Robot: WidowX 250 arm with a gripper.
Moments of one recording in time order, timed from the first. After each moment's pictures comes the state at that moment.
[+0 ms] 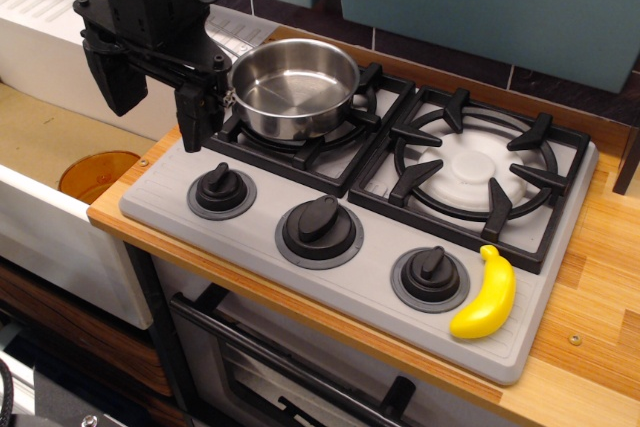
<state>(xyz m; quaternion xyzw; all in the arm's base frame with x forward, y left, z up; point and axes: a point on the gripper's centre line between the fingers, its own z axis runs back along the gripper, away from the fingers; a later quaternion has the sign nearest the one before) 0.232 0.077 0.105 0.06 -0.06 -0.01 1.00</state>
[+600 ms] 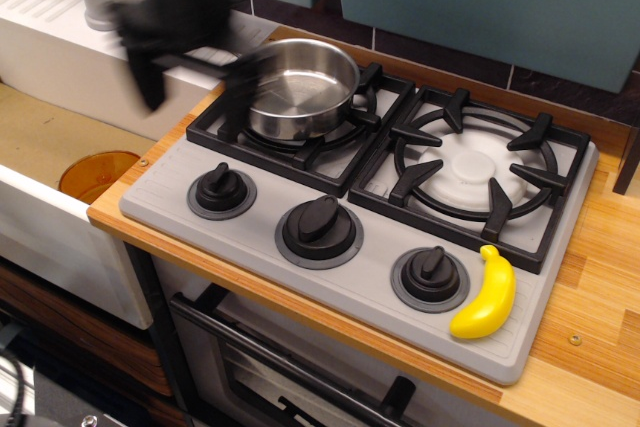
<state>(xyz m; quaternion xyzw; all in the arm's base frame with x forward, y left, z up) 0.261 0.043 0.103 0.04 -0.02 0.03 1.00</state>
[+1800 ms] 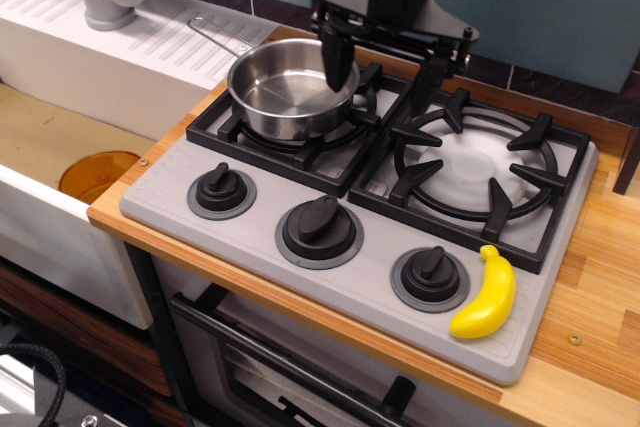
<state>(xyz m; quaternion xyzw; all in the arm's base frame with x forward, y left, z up) 0.343 -0.022 0.079 0.05 -0.07 0.06 0.99</state>
